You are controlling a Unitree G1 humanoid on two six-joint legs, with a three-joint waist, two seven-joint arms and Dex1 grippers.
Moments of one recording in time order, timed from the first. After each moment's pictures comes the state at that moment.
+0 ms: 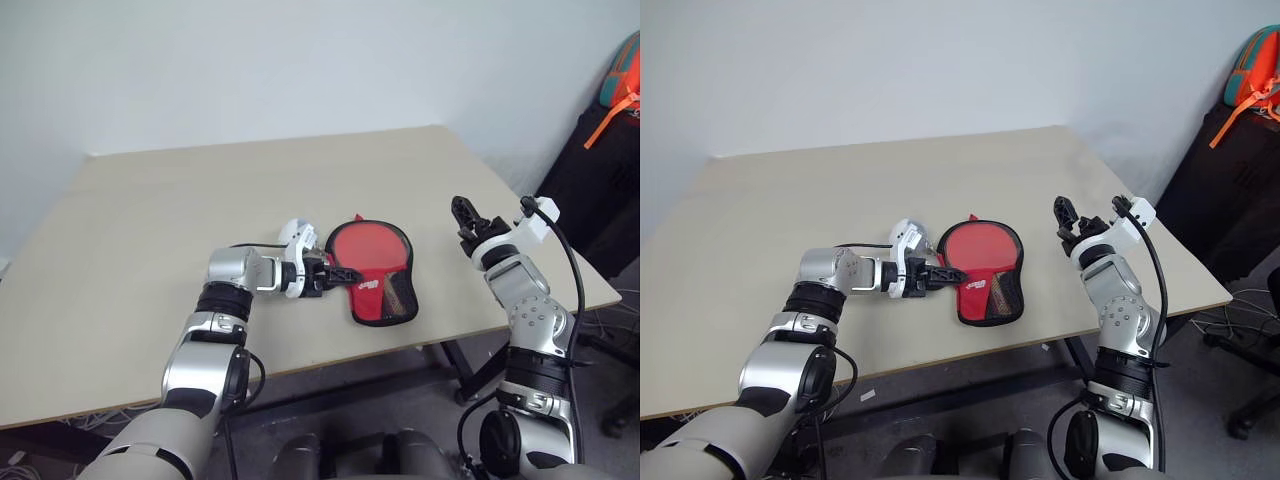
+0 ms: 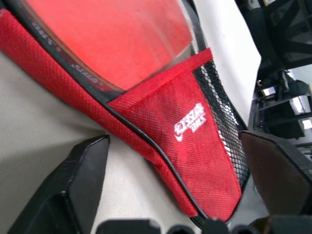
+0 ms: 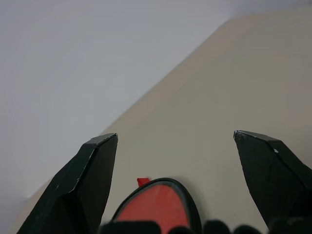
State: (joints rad) left arm -0.88 0.22 0.08 0.74 -0.32 1.15 -0.84; right arm -0.50 -0.09 -0.42 0.03 0.68 0.60 0.03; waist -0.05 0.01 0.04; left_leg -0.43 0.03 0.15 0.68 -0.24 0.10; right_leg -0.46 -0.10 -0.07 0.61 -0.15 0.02
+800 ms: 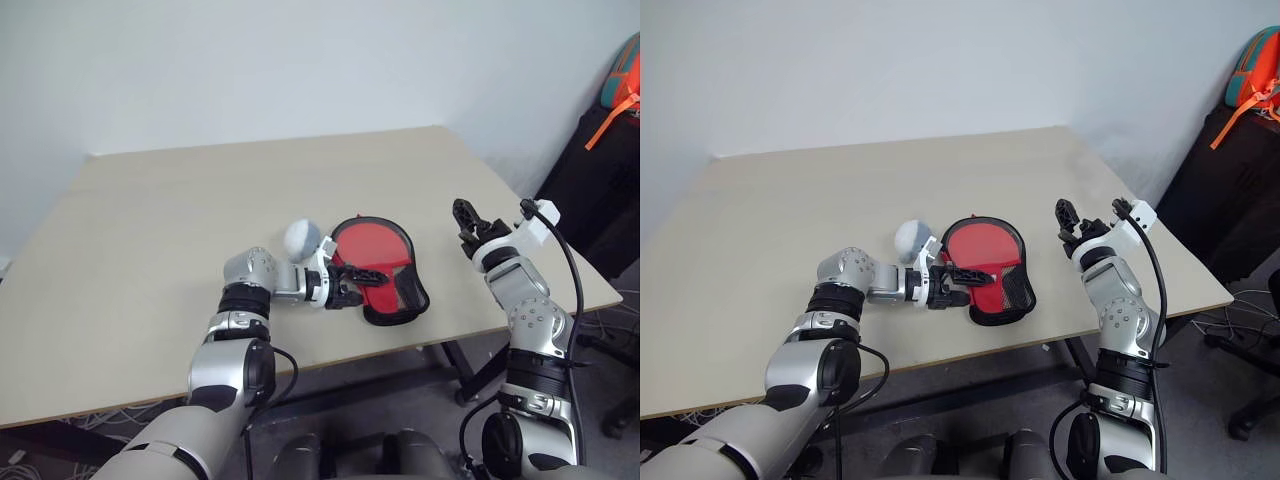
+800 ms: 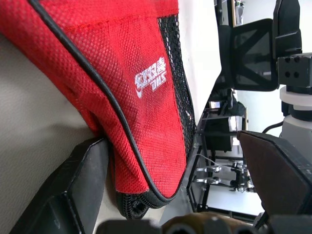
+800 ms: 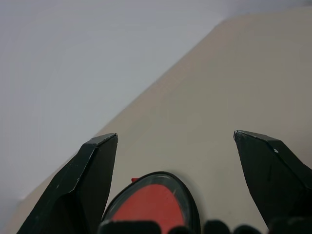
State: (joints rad) left arm -0.91 0.08 0.32 0.83 -0.46 1.37 -0.58; right arm -0.49 -0.09 -0.41 0.04 0.68 0.58 0.02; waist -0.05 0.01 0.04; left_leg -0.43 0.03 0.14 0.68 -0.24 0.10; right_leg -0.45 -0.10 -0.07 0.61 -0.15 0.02
